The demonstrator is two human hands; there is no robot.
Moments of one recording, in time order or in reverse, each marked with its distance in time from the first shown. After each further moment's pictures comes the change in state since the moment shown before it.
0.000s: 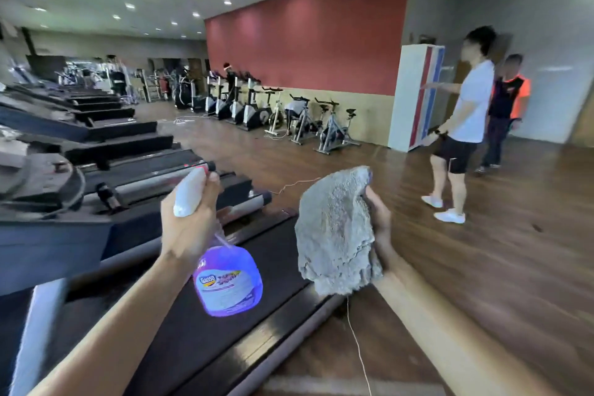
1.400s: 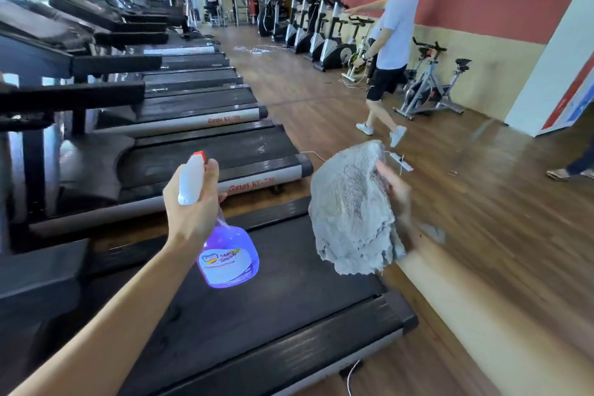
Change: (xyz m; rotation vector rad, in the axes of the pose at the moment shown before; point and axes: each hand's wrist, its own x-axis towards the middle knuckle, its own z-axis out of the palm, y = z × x) left_hand 0.389 -0.341 0.326 0.200 0.441 -0.143; right_hand 0.673 0.097 -0.069 -0.209 -0.138 0.362
